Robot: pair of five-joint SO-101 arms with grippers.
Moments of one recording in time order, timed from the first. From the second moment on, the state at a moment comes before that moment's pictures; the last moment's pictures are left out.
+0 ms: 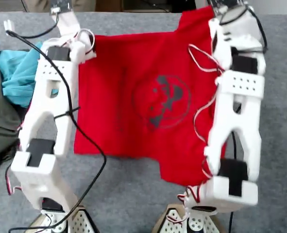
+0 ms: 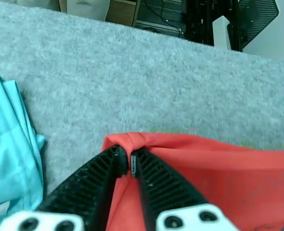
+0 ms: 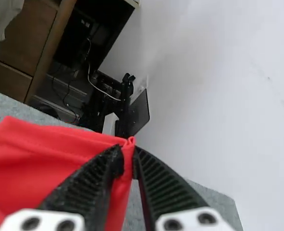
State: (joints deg) left arm 0.5 17.0 -22.1 50.5 4.0; right arm 5.5 4.0 -10.8 28.1 25.0
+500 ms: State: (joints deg) left arm -3.4 28.1 -43.9 72.3 6.7; right arm 2.7 18.4 -42.8 57.5 26.4
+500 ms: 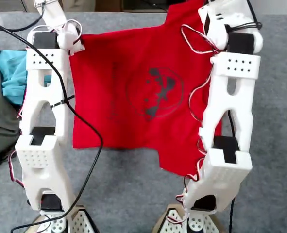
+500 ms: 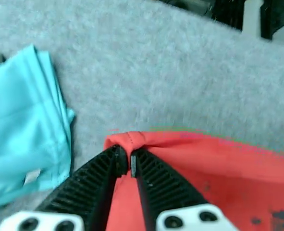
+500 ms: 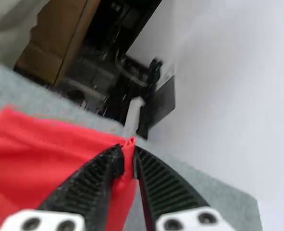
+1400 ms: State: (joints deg) left arm 2.8 28.7 -32.4 96.0 -1.8; right arm 9.9 1.2 -40.8 100.5 40.8
